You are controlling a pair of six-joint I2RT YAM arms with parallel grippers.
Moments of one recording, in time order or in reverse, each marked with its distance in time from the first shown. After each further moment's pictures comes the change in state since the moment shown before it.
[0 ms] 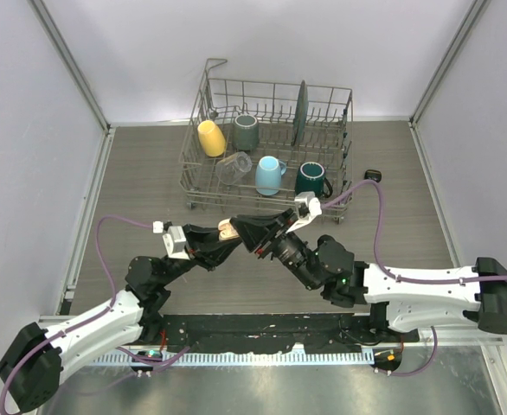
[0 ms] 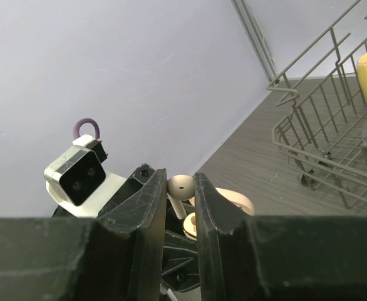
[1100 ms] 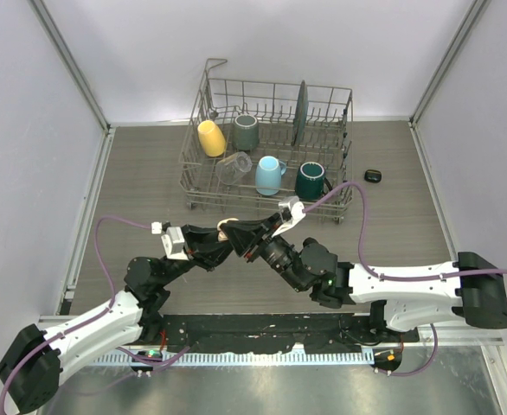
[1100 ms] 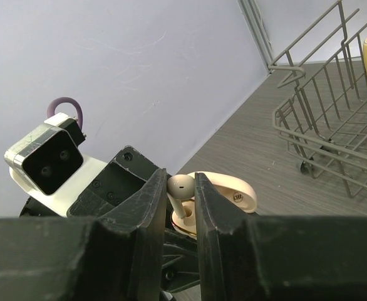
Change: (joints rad) left arm 0.000 -0.016 0.001 -0.002 0.006 0.001; right arm 0.019 0.113 0.013 0.043 0.005 -0.005
